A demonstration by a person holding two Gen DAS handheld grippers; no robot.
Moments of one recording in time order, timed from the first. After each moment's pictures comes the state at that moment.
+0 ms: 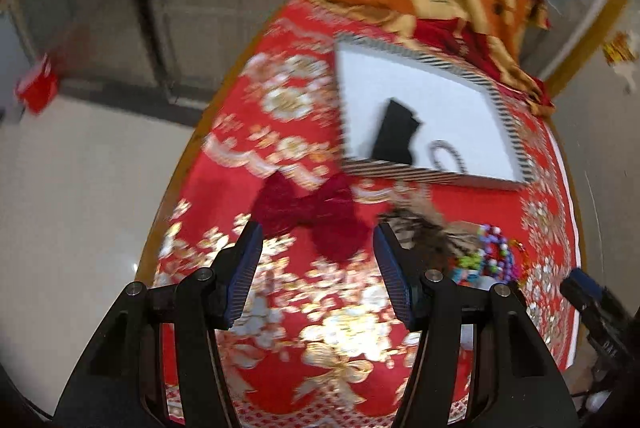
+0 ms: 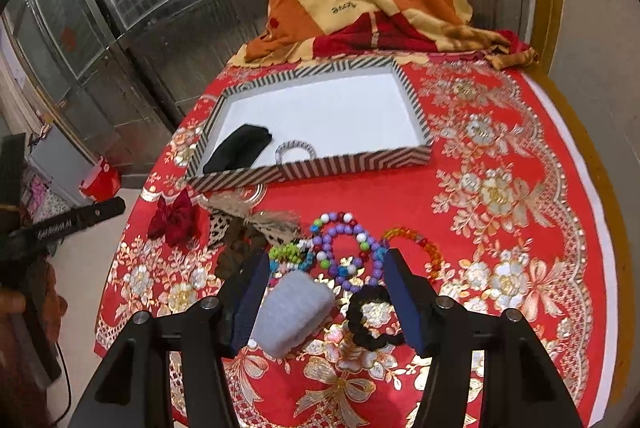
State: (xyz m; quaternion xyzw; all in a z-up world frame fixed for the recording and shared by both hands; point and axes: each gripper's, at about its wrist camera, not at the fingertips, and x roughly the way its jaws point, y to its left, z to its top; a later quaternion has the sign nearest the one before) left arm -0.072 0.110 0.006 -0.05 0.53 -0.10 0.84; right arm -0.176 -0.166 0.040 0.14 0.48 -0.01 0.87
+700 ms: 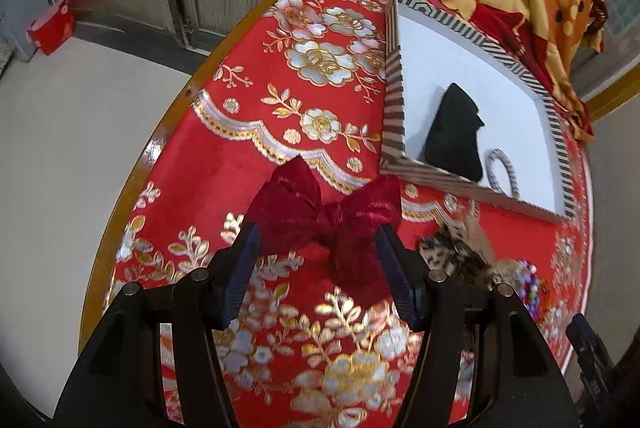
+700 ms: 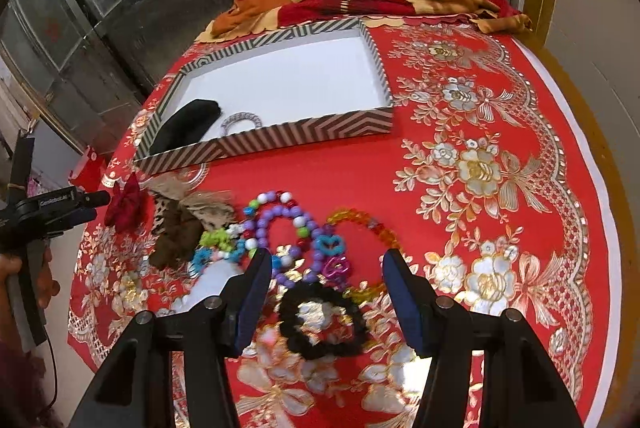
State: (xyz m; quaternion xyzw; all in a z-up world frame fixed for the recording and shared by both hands) left arm -0.023 0.100 -0.056 -0.09 0.58 -0.04 0.81; right arm -0.161 -0.220 -0.007 0.15 0.52 -0.02 0.84
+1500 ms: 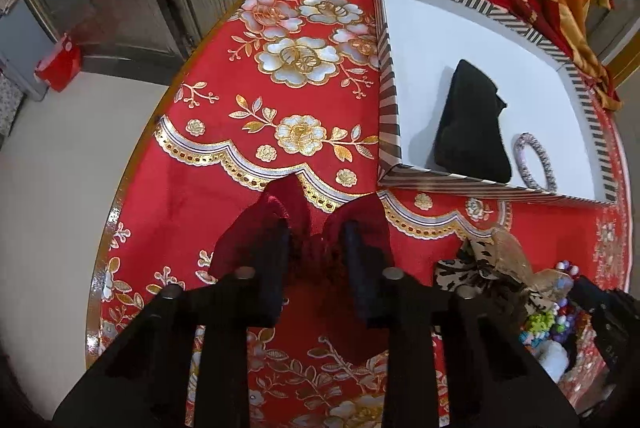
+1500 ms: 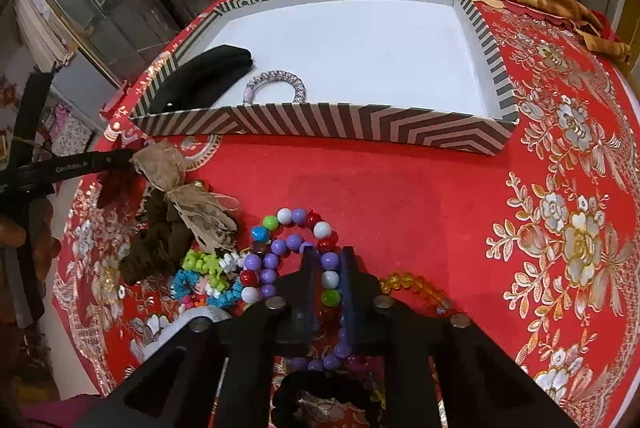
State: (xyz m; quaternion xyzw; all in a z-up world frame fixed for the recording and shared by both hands) left arm -0.006 0.071 -0.079 -0.02 0.58 -0.03 0.82; right arm -0.085 -0.196 -0.065 0.10 0.56 0.09 0.82
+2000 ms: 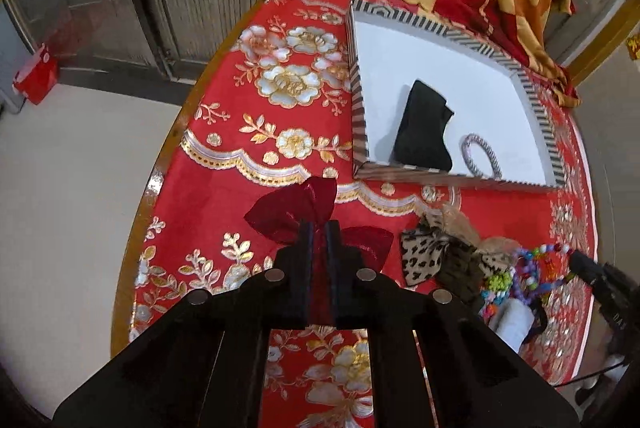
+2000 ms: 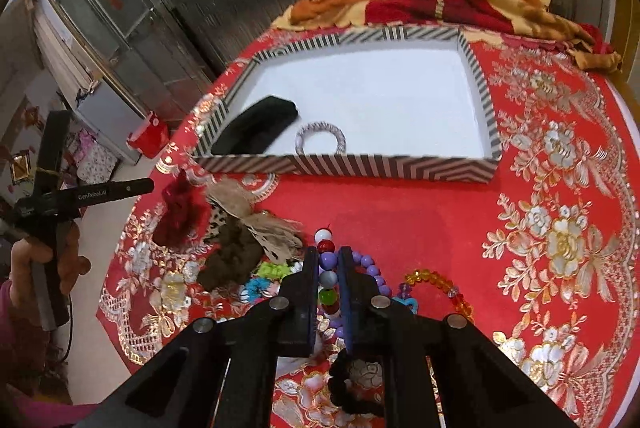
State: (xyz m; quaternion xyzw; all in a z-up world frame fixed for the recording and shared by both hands) left arm -0.028 0.087 -0.031 -0.03 0.57 -0.09 0.82; right arm -0.114 -0.197 -0.001 0.13 0.50 0.11 0.85
